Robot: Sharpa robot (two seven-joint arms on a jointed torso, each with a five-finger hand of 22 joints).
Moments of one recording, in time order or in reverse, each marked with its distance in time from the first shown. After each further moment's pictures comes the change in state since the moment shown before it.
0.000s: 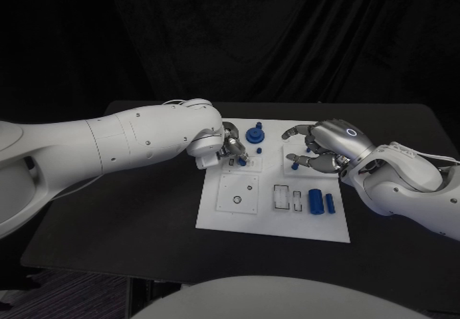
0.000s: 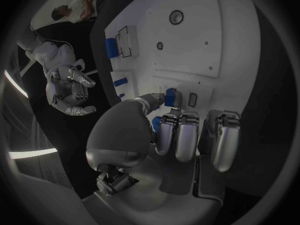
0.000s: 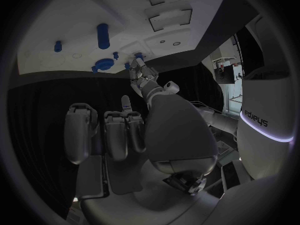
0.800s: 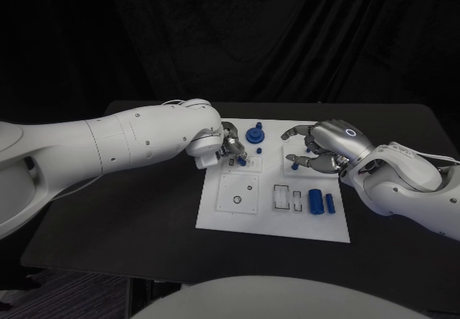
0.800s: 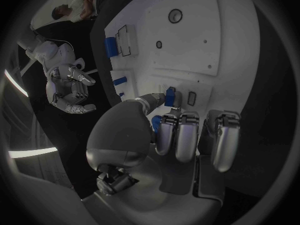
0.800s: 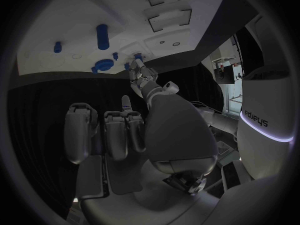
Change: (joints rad) left arm -0.003 -0.002 0.001 -0.008 0.001 -0.001 0.007; left_hand 0.000 0.007 -0.003 -0.003 -0.008 0.000 0.000 0.000 0.000 0.000 0.000 0.000 0.000 0.000 0.000 0.000 0.000 0.000 0.000 0.000 0.000 0.000; right arm 0.000 0.001 0.000 0.000 0.000 0.006 -0.002; right_hand 0.000 0.000 0.000 0.000 0.000 0.001 -0.001 0.000 -0.003 0.000 0.000 -0.005 0.000 0.000 0.000 -0.007 0.000 0.000 0.000 0.000 -0.006 0.000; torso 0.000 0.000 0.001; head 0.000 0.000
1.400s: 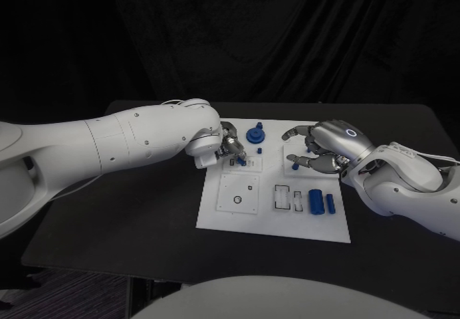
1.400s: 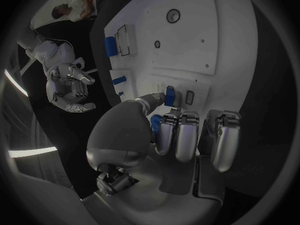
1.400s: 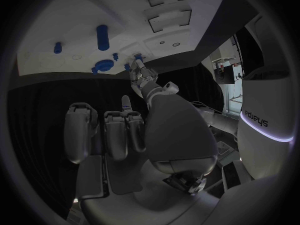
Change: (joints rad) left arm -0.001 -0.006 0.001 0.000 0.000 0.001 0.000; left_hand -0.005 0.007 0.004 -0.037 -0.075 -0.007 -0.007 0.010 -0.003 0.000 0.000 0.000 0.000 0.000 0.000 0.000 0.000 0.000 0.000 0.000 0.000 0.000; right arm 0.000 0.001 0.000 -0.001 0.000 0.004 -0.002; right_hand 0.000 0.000 0.003 0.003 0.000 0.000 0.000 0.000 -0.002 0.000 0.000 0.000 0.000 0.000 0.000 0.000 0.000 0.000 0.000 0.000 -0.006 0.000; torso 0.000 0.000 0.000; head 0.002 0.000
